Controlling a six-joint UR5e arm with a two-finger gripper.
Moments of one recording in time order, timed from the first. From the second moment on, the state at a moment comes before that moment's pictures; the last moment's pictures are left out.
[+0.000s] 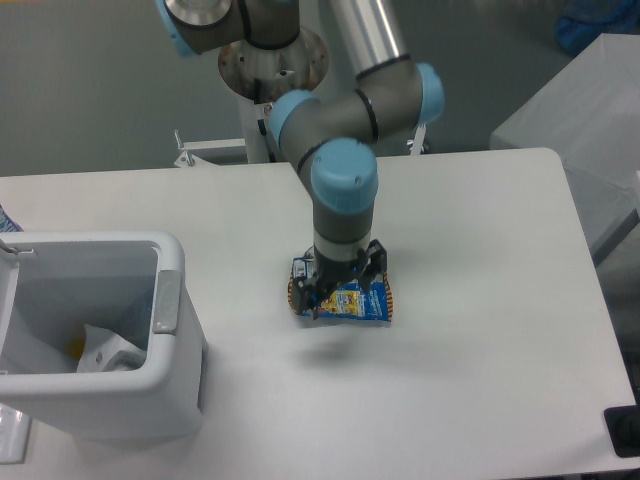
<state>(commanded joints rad) 2.41 -1.99 -1.80 -0.87 1.55 -0.10</state>
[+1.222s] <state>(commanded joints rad) 2.33 -2.04 -1.81 -0.92 1.61 -0.20</state>
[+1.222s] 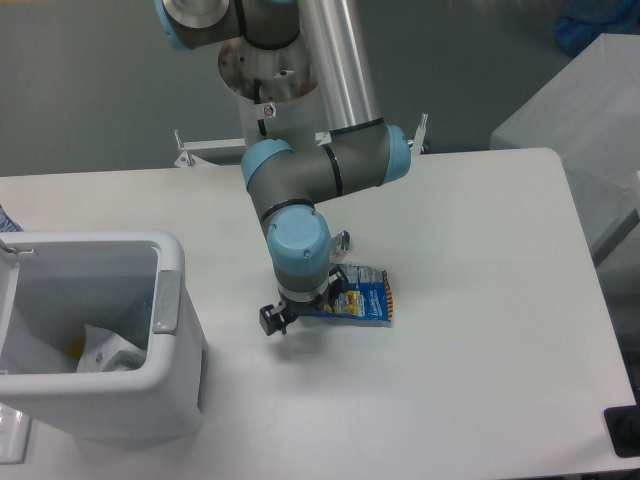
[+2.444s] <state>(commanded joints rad) 2.36 -1.98 -1.83 -0.96 1.63 -0.18</state>
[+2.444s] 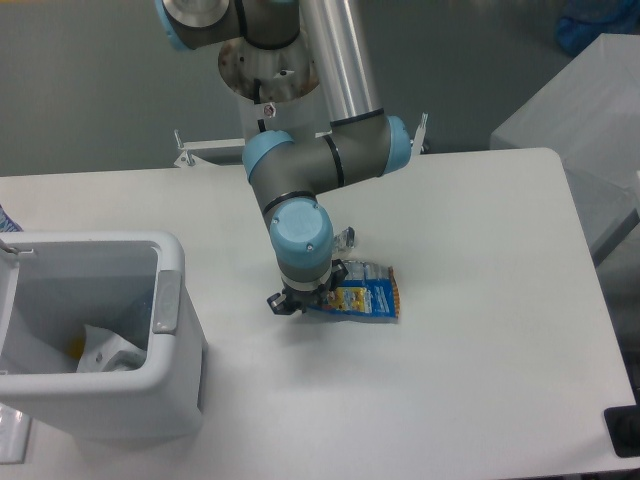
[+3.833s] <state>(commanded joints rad) 2.46 -1.74 -1.47 -0.95 1.22 -0.21</state>
